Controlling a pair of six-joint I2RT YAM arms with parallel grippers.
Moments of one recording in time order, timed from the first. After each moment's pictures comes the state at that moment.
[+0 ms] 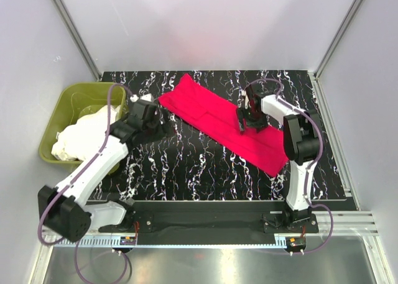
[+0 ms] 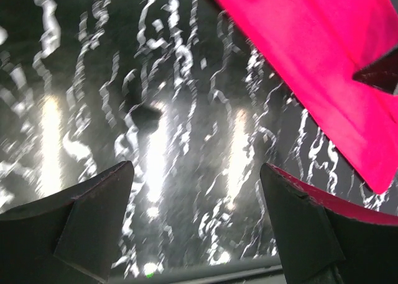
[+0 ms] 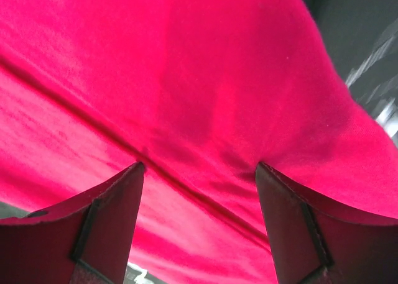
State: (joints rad) left arm -0.46 1.25 1.08 -0.66 -0.09 -0.66; right arm 0.25 2.12 1.58 -0.75 -0.03 0.07
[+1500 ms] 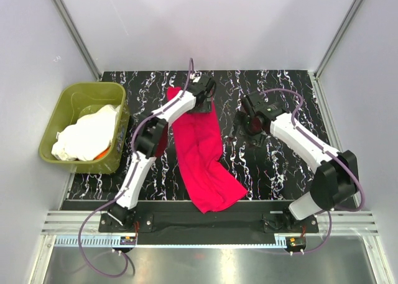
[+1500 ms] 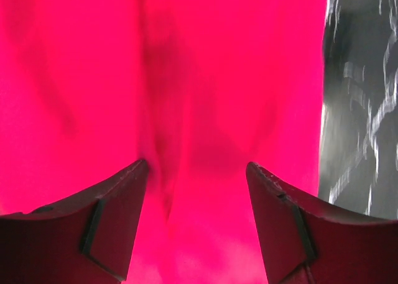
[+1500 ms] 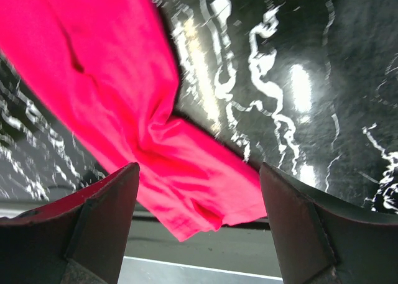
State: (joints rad) left arm -0.55 2.43 2.13 -0.77 -0.29 -0.56; right arm 0.51 1.51 1.27 -0.92 0.00 0.80
